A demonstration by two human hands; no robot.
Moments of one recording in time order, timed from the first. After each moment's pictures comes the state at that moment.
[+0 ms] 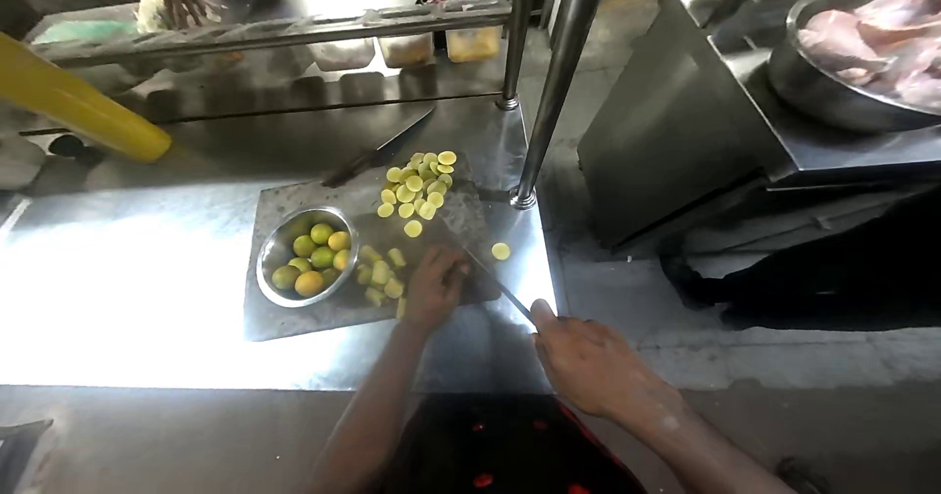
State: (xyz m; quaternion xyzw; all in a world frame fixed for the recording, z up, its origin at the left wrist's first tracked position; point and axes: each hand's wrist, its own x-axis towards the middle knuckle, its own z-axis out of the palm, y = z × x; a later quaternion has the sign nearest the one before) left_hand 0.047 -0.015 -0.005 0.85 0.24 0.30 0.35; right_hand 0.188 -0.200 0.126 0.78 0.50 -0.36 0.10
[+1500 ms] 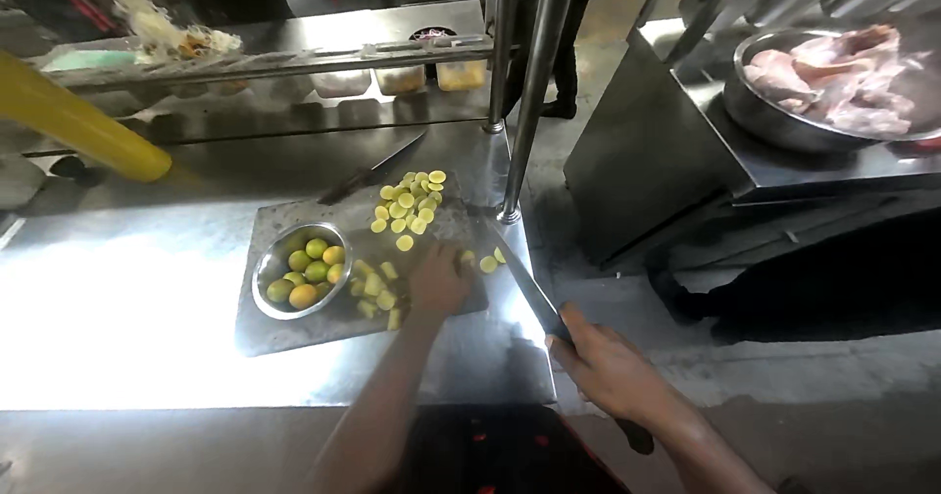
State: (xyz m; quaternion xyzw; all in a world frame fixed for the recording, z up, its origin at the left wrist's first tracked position) left_hand 0.097 -0.015 0.029 0.87 0.41 0.09 0.24; right_hand 0.221 -0.242 0.111 0.82 0.38 -0.41 -0.11
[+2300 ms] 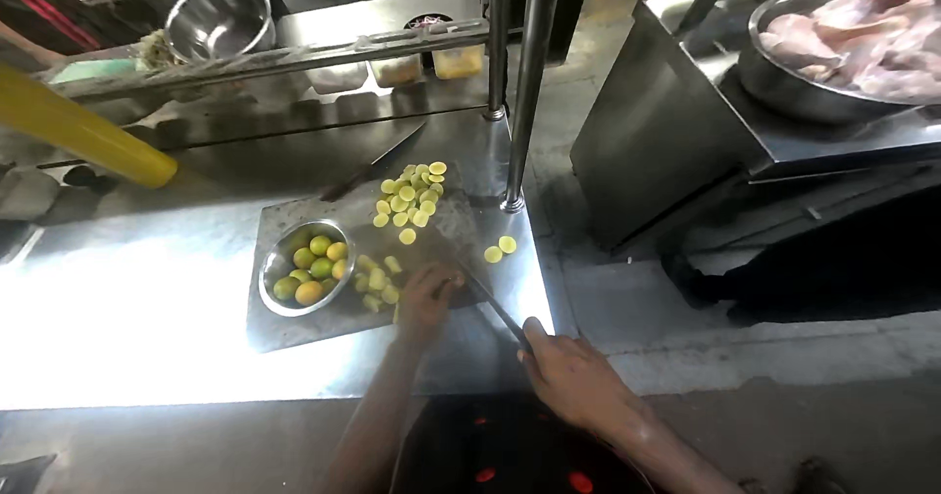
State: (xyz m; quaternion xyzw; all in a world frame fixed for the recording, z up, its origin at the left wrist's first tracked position) left_hand 0.032 -0.025 -0.011 0.85 0.22 0.36 0.31; right_hand 0.174 -0.229 0.087 0.80 0.46 -0.39 0.00
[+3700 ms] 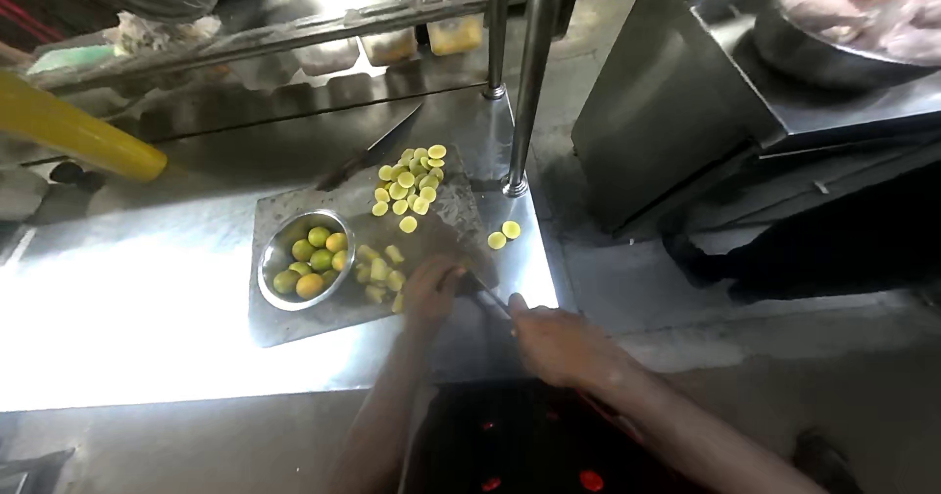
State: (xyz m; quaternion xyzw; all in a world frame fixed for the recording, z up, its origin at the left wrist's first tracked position) left_hand 0.032 -0.029 -0.013 0.86 0.21 0.37 0.27; right_hand 0.174 -0.190 0.102 0.76 0.47 -0.44 0.07
